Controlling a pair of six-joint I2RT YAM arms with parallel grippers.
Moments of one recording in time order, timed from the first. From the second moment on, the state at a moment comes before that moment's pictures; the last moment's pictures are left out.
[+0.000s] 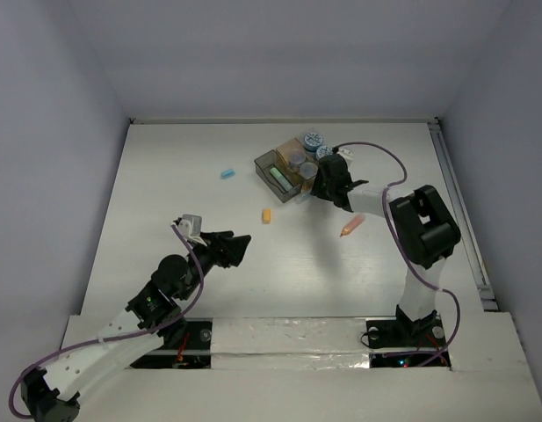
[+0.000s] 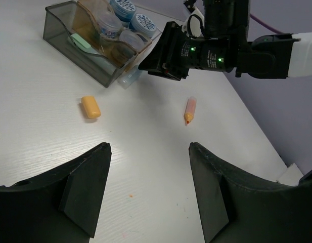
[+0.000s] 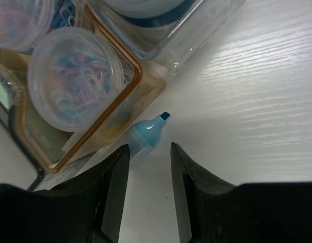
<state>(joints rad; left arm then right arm) -0.81 0.34 0.20 0.12 -0.24 -0.57 0.46 1.89 1.13 0.06 0.28 0.61</state>
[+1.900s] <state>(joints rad) -0.42 1.37 0.77 0.10 -0.38 -0.58 0.53 1.19 0.80 -0.05 -0.14 0.42</state>
